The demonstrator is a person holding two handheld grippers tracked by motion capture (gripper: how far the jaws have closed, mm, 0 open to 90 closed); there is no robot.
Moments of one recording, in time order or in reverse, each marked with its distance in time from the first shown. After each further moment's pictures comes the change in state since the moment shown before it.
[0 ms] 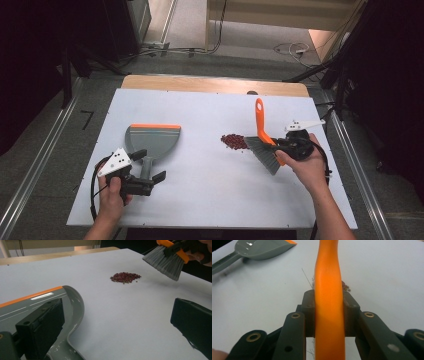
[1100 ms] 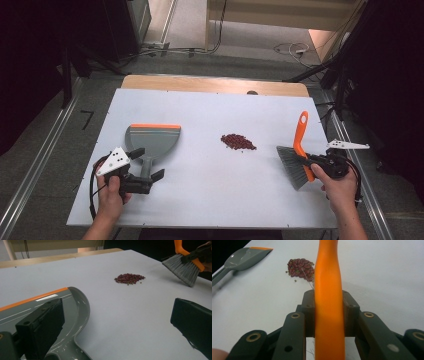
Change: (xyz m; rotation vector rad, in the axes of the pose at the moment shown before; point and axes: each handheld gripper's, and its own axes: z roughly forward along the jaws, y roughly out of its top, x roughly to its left) left arm 0.004 0.000 -0.002 -0.015 0.022 0.002; right arm -0.050 -0.083 -0.052 -0.111 -0.026 0.247
